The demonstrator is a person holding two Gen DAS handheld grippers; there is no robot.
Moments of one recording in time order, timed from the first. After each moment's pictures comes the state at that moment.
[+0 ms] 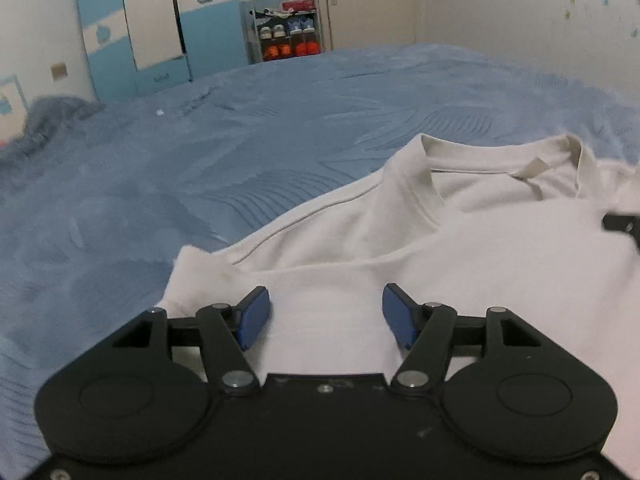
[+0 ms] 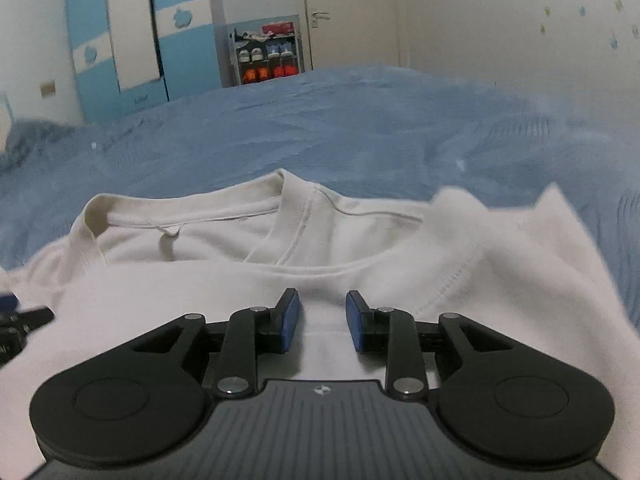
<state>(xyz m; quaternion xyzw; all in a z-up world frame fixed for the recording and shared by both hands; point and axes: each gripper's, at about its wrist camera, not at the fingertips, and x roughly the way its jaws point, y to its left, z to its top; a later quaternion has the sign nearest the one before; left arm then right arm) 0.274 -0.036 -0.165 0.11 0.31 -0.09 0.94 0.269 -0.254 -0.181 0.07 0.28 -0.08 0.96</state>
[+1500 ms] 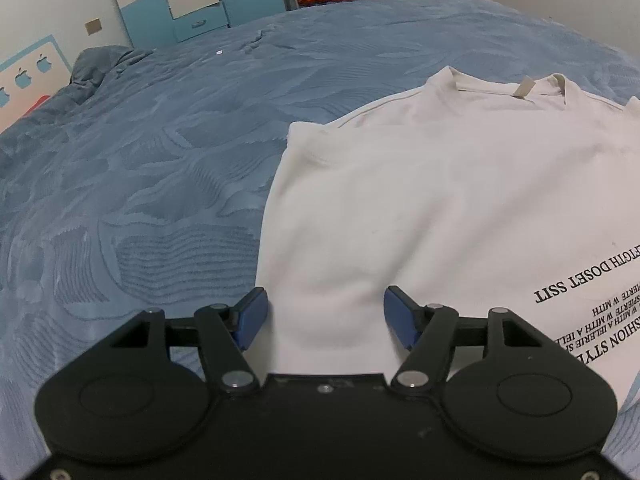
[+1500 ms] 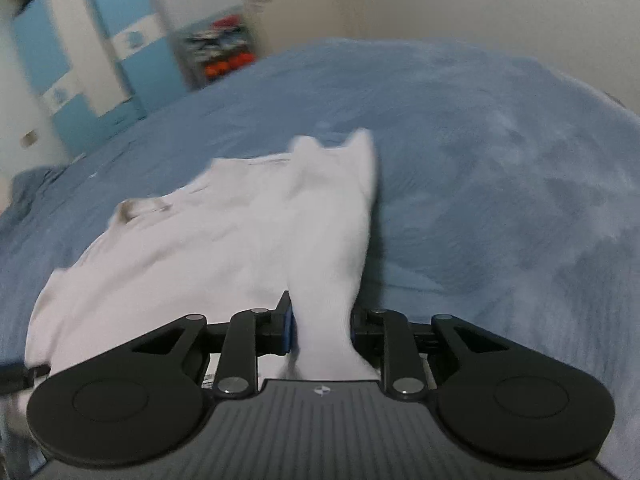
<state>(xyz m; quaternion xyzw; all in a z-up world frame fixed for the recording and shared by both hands) 0.150 0.026 -0.136 0.11 0.39 -0.04 0.91 0.102 -0.323 -0.142 0.22 0.33 -0.11 0.91</state>
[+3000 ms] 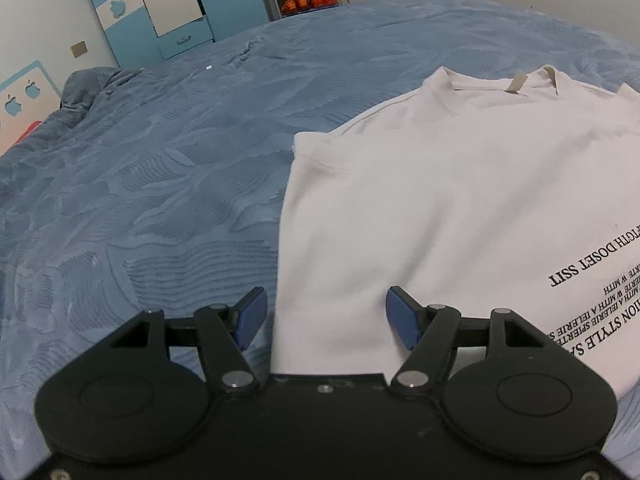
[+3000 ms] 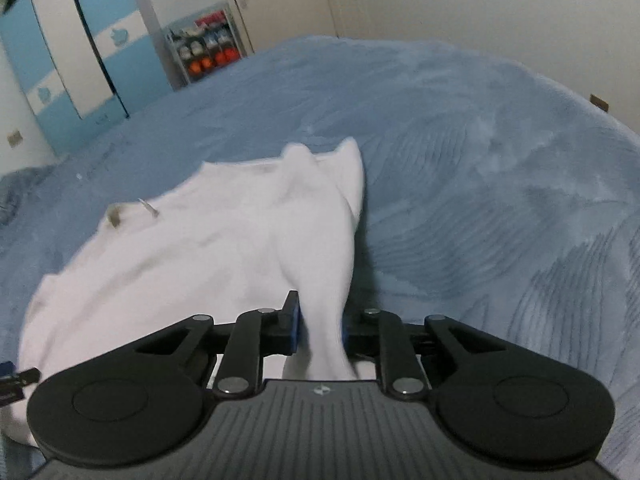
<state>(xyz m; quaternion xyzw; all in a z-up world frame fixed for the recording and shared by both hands) 0.148 0.041 -0.129 0.14 0.38 -0.05 0.91 0.101 -0.312 -0.116 0.20 0.31 -0.11 0.92</state>
